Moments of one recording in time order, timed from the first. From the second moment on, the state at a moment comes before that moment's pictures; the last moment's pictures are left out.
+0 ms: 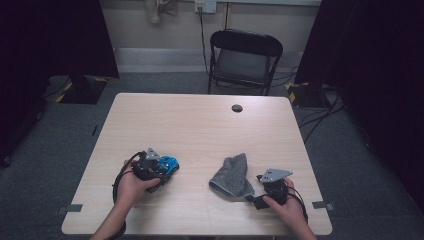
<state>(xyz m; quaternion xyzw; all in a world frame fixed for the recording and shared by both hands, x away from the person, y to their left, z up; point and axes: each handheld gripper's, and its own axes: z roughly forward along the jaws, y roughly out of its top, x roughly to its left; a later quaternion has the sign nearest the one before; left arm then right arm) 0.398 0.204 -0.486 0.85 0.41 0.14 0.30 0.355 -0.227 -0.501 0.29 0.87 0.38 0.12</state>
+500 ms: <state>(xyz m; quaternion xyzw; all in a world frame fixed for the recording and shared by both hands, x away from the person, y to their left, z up) 0.394 0.207 -0.480 0.85 0.41 0.12 0.31 0.355 -0.227 -0.501 0.29 0.87 0.38 0.12</state>
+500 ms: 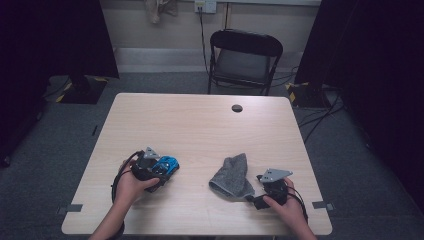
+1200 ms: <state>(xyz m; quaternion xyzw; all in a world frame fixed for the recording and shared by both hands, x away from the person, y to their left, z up) 0.391 0.210 -0.482 0.84 0.43 0.12 0.30 0.355 -0.227 -0.501 0.29 0.87 0.38 0.12</state>
